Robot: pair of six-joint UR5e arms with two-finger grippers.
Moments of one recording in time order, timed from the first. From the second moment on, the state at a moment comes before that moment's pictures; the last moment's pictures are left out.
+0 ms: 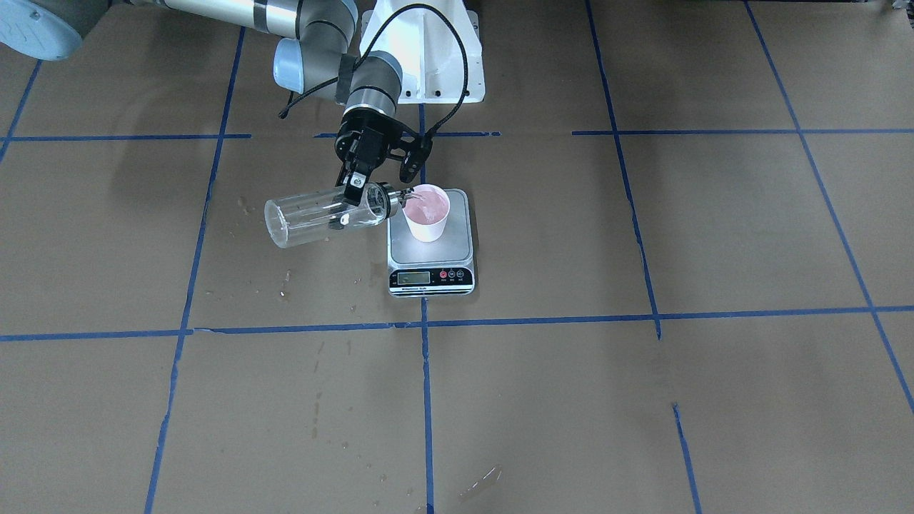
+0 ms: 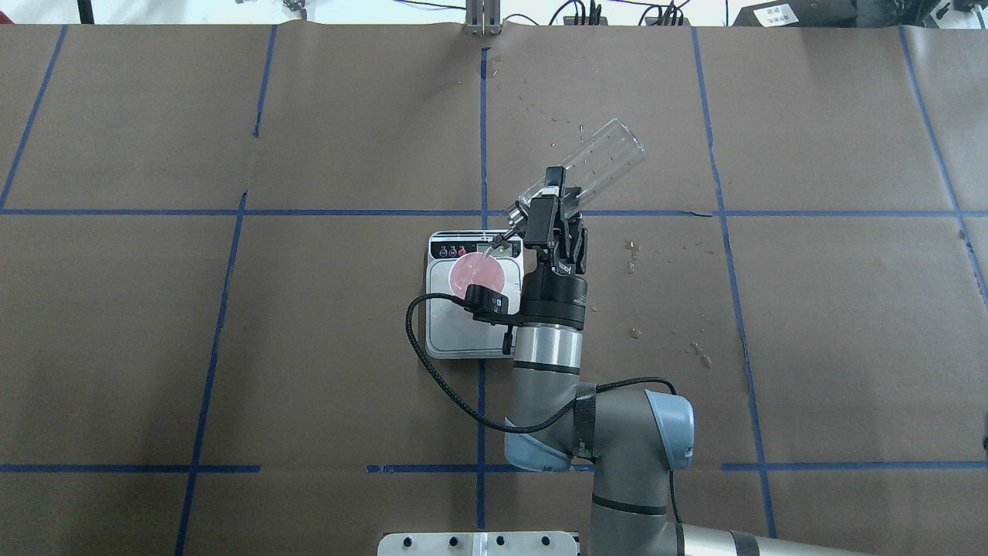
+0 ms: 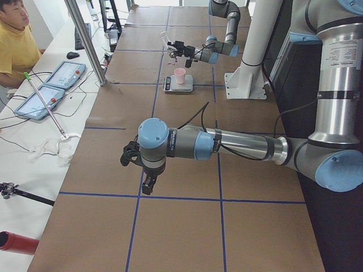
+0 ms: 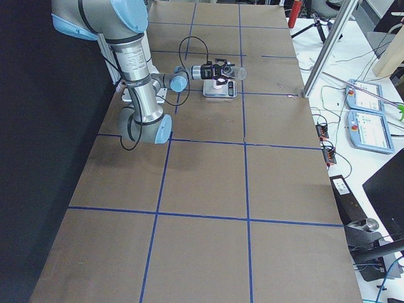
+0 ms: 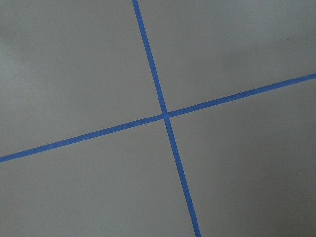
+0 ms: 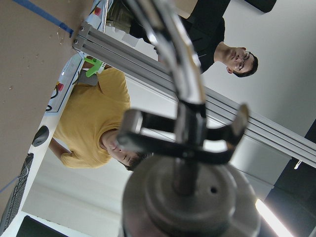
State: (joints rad) left arm -1.65 -1.54 -1.73 -1.53 -2.37 0.25; right arm 0.21 -0.99 1.57 -1.60 -0.05 -0.23
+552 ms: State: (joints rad) left arm -1.65 -1.54 -1.73 -1.53 -2.37 0.25; right arm 0.21 -1.00 1.57 -1.59 -0.05 -0.23
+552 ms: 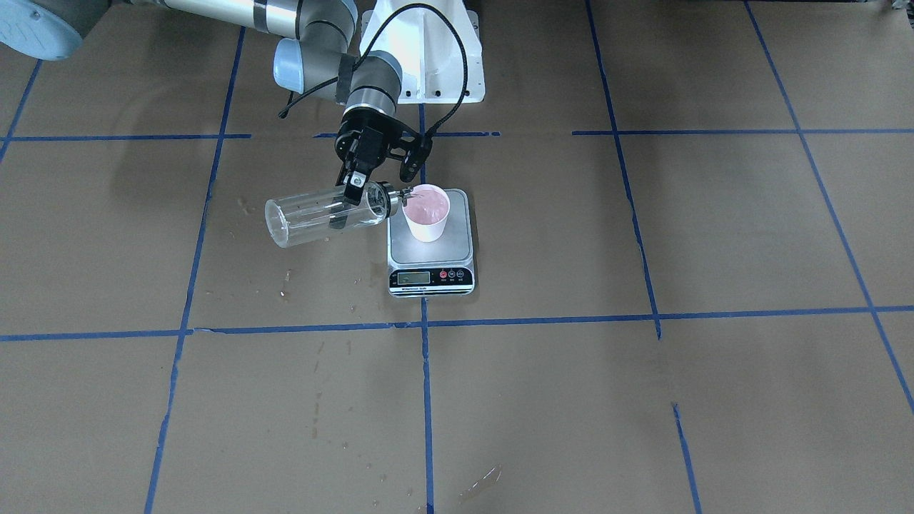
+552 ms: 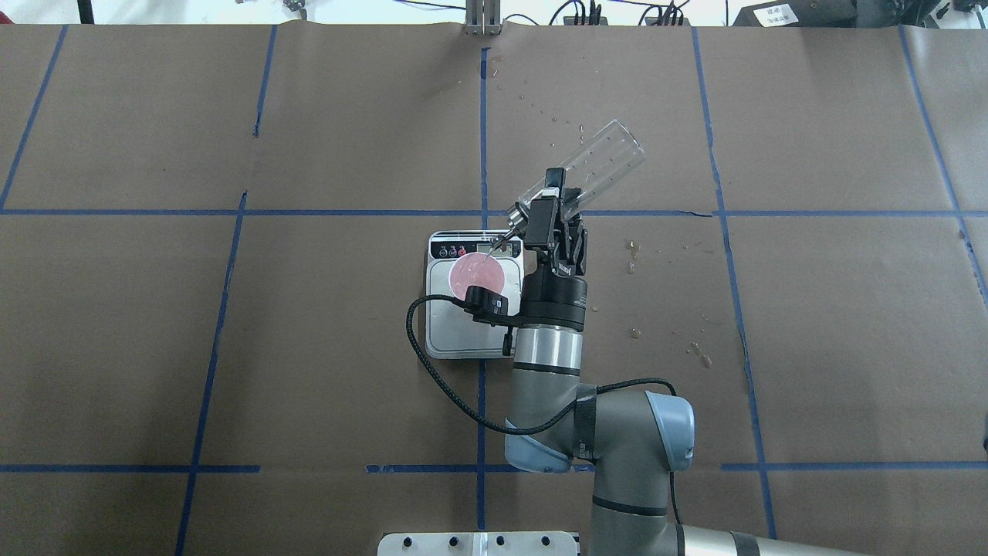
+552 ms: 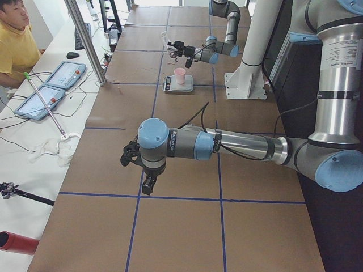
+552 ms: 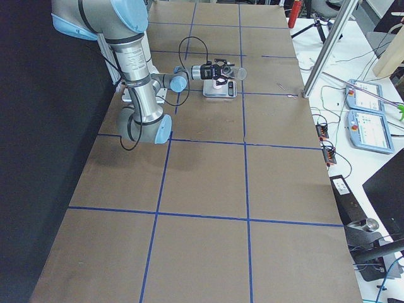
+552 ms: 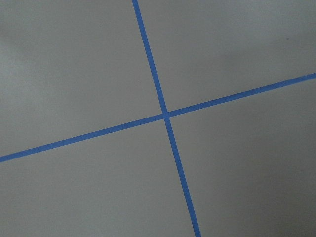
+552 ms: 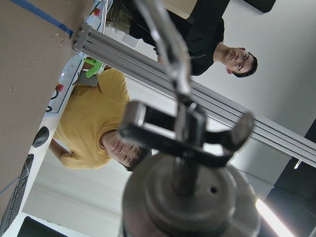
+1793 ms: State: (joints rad) left arm -1.65 -1.54 -1.74 -1.53 -2.37 0.25; right arm 0.18 -1.05 1.57 -0.88 0.22 -0.08
